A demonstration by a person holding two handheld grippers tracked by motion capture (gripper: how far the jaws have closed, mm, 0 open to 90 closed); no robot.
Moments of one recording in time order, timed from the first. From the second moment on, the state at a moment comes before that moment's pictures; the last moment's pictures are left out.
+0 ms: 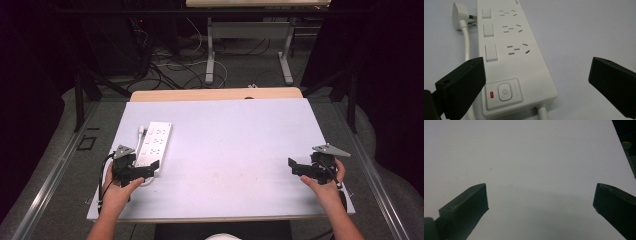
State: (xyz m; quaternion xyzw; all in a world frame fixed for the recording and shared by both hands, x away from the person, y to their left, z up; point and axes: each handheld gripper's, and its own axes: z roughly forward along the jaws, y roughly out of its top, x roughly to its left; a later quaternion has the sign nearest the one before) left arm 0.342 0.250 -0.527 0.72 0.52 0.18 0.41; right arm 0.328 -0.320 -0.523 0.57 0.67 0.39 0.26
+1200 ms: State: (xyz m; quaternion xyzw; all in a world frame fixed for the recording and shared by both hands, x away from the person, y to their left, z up) left arm 0.349 0.262 -0.508 0.75 0.53 0.20 0.35; right arm 0.327 -0.309 -0.526 0.55 0.69 0.39 0.27
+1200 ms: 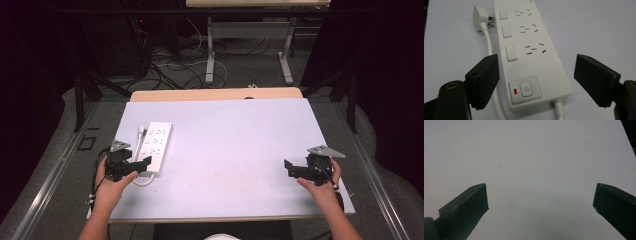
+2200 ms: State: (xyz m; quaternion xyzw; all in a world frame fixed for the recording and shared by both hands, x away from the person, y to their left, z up) left arm 0.371 0.267 -0.507 0.74 0.57 0.15 0.32; right arm 0.328 -0.308 -0.530 0.55 0.69 0.39 0.25
